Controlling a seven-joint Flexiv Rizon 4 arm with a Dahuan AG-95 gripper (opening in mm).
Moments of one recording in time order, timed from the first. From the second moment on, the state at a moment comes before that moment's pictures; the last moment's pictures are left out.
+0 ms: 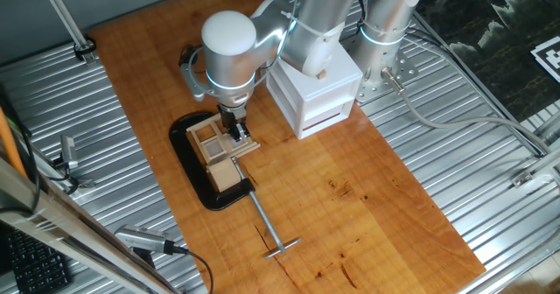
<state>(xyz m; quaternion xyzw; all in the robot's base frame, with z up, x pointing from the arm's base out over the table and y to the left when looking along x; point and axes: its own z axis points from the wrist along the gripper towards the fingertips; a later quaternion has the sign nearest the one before) 0.484 0.043 0.018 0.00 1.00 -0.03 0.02</state>
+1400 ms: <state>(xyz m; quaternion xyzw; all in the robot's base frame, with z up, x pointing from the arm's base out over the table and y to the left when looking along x) 0.484 0.042 0.017 -0.01 1.00 -0.03 0.02</state>
